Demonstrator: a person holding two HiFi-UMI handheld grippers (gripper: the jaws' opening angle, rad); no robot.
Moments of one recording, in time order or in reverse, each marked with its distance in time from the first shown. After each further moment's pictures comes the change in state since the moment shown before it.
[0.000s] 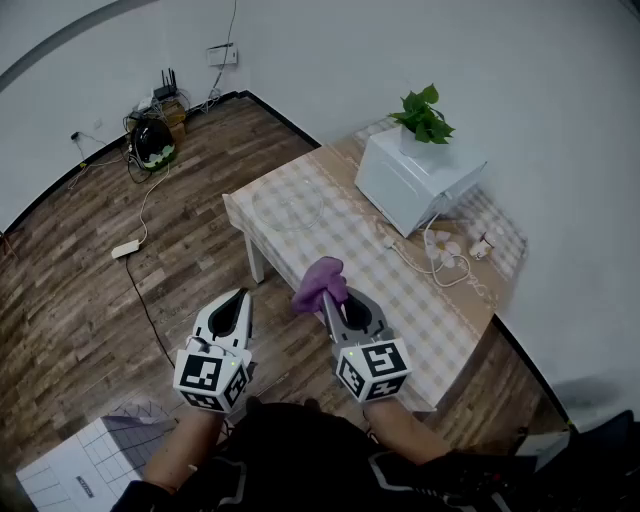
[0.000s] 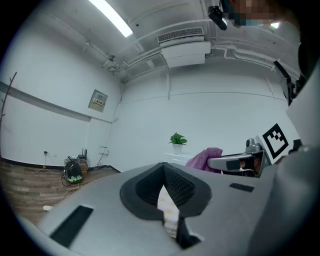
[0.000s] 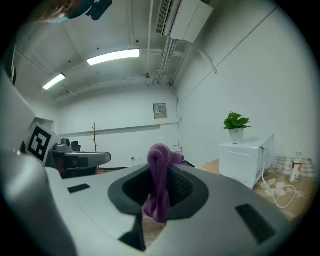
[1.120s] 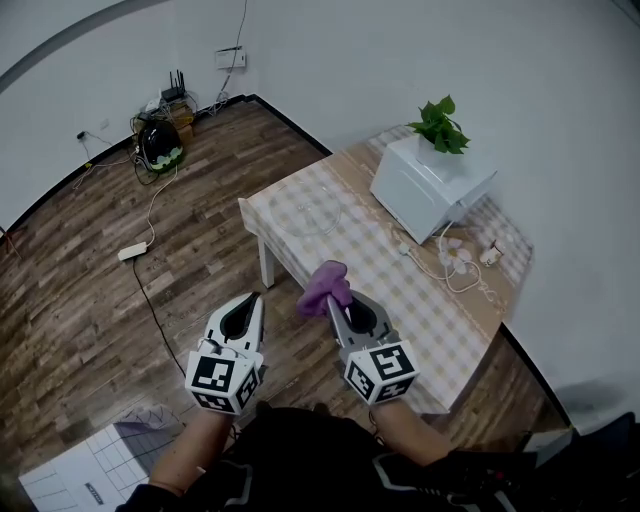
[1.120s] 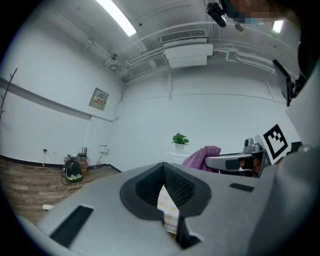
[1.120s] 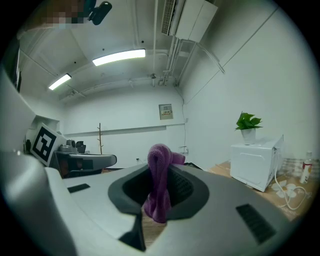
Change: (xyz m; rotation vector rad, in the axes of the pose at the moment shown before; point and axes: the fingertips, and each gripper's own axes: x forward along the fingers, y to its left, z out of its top) left arm -0.017 0.038 -0.003 -0.021 0.008 -0.016; right arm 0.027 0.047 0.001 -0.013 -0.010 0.053
